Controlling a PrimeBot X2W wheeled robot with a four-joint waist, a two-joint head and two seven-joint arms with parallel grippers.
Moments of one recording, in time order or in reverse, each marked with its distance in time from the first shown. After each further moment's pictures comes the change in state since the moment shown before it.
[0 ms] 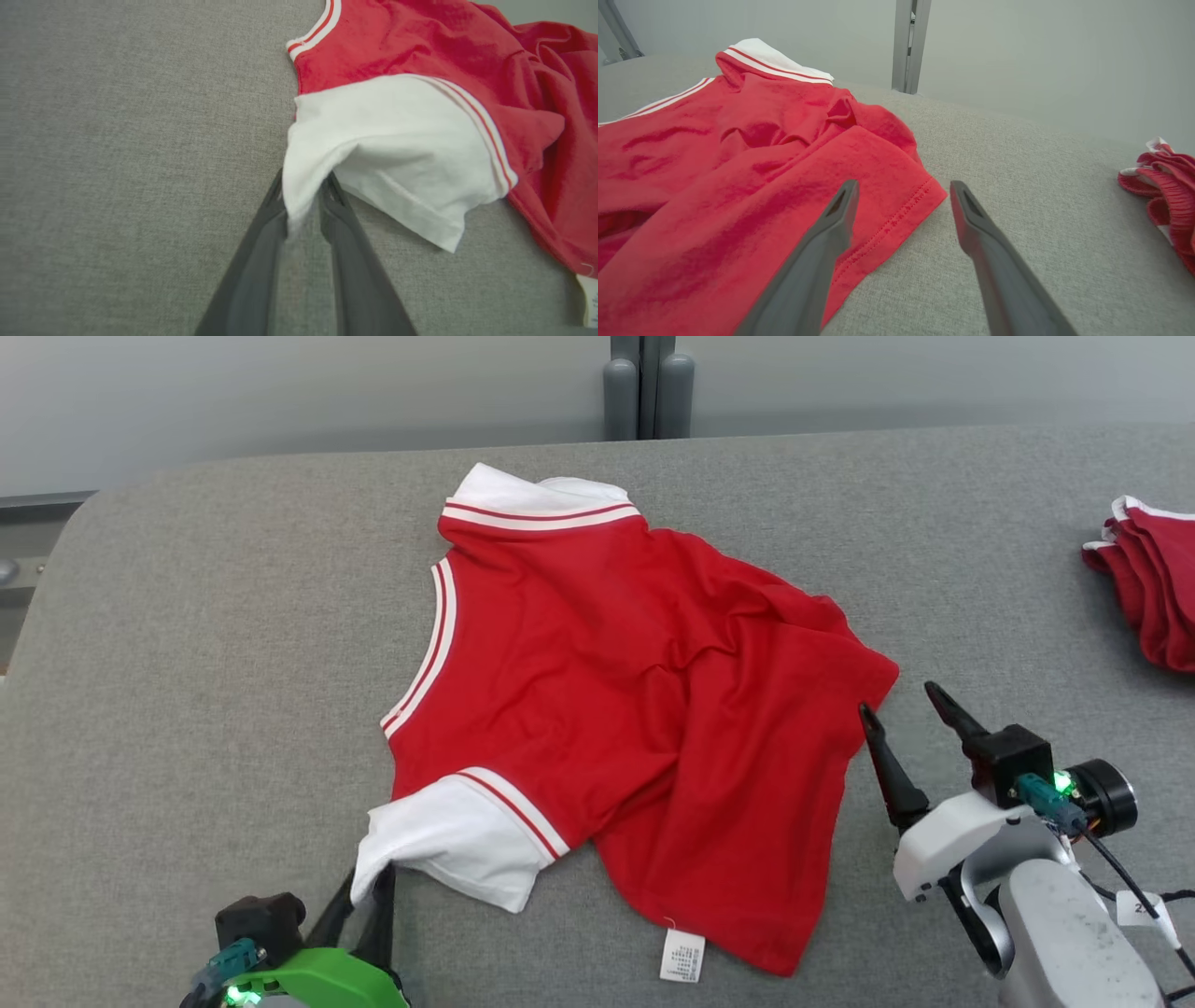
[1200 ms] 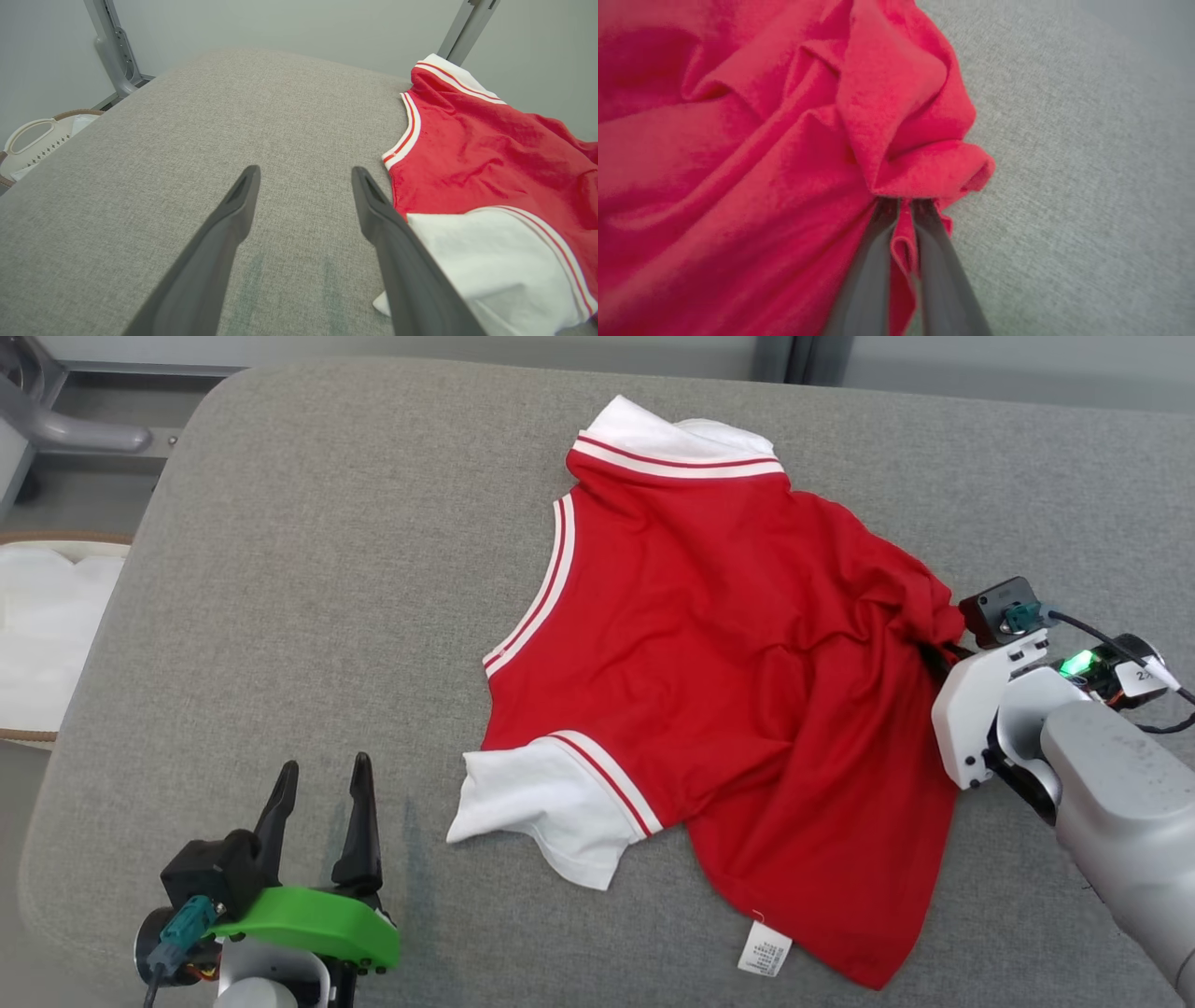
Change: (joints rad) left arm -0.081 -0.001 0.042 -0.082 0.040 0.060 -0.161; right arm -0.497 -0.233 0.531 0.510 0.420 0.002 0.278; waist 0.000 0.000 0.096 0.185
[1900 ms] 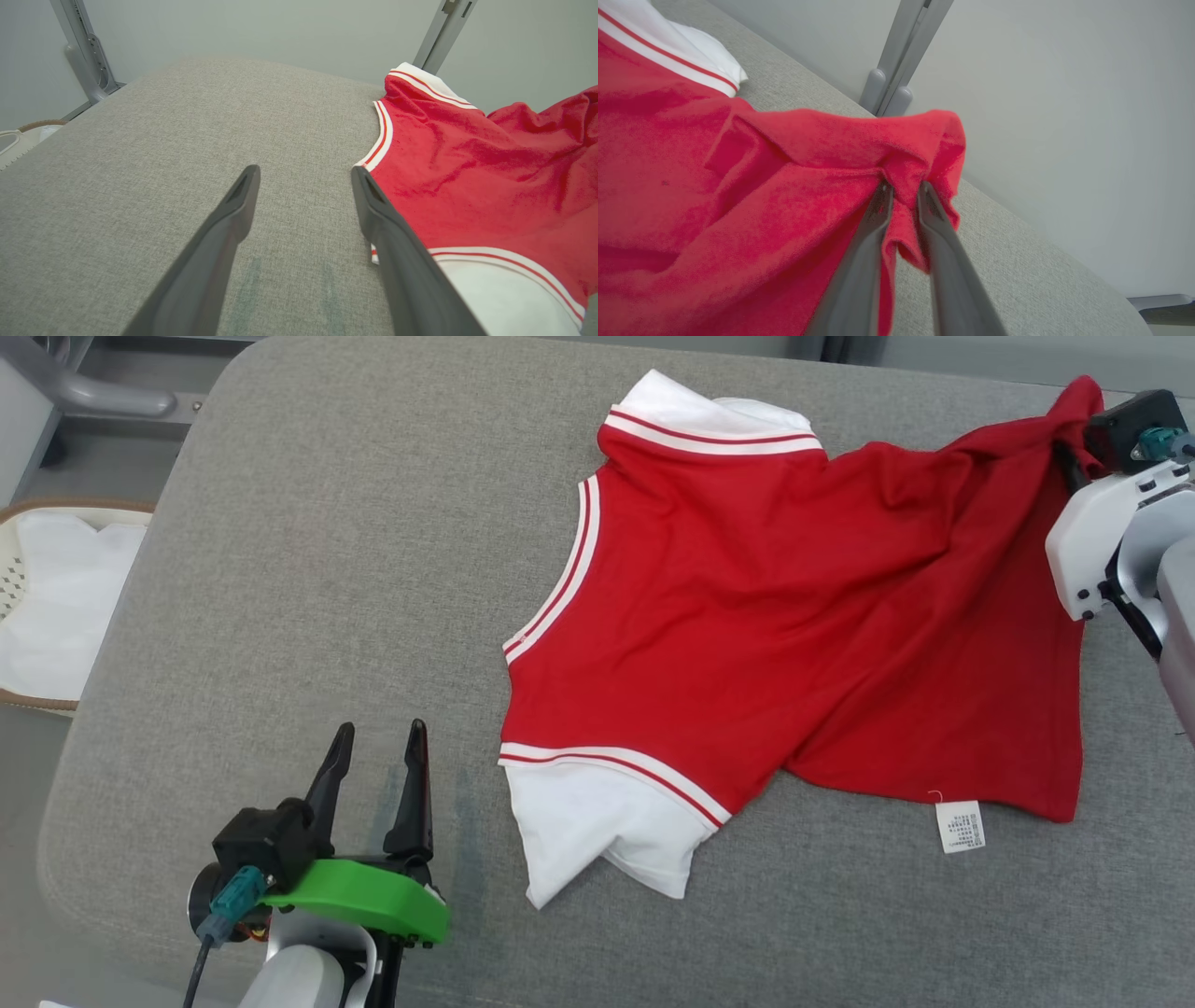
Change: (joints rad) left arm -0.067 -0.048 -0.051 0.018 0.023 -0.036 -0.023; right arm -0.354 -0.051 0.005 0.285 -0.188 -0.001 -0.209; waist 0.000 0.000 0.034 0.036
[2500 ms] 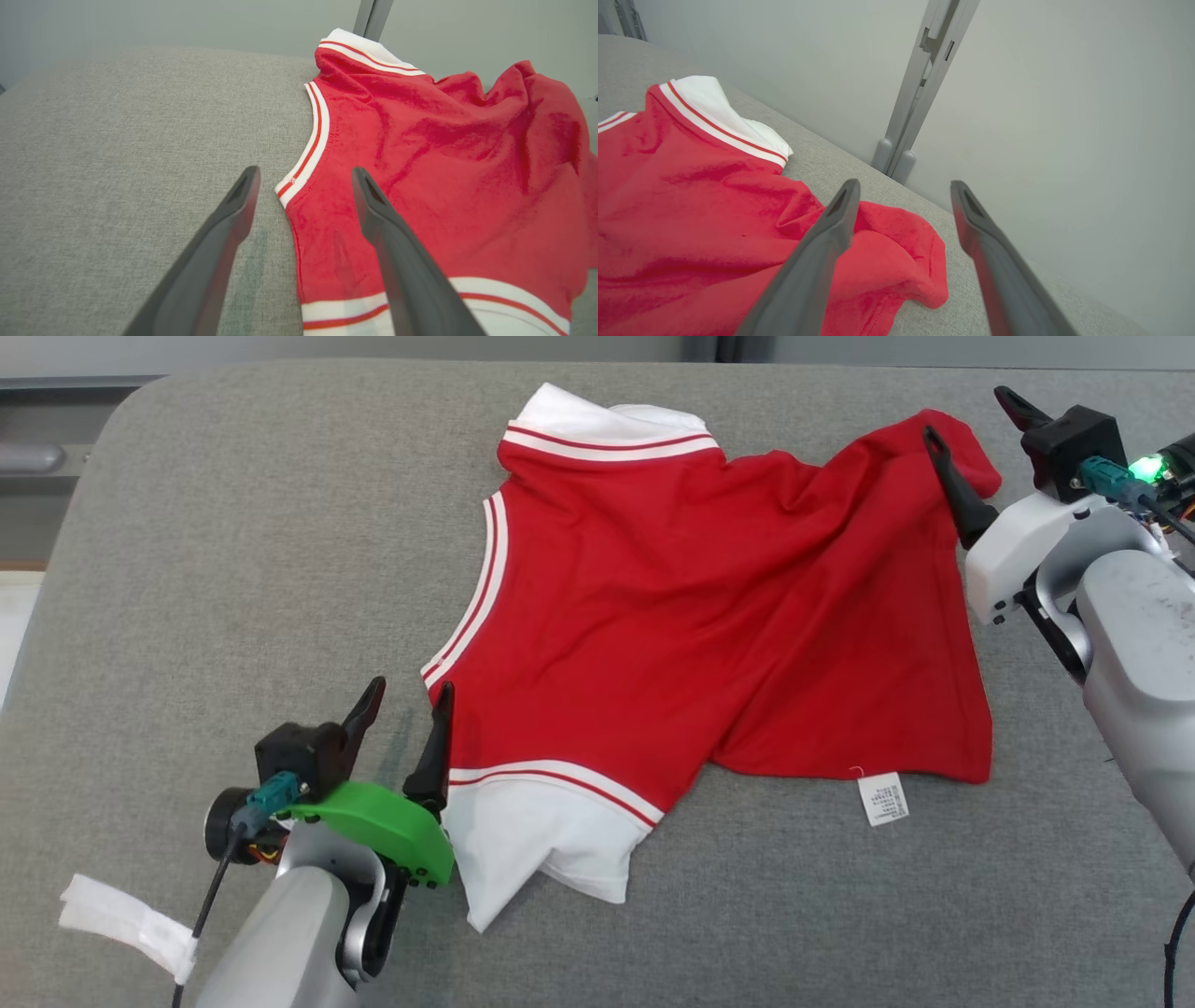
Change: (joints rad) left arm -0.178 -0.009 -0.052 0.189 0.021 -0.071 0.069; right arm 0.137 0.050 -0.129 -0.294 -0.034 0.000 -0.115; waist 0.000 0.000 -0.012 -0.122
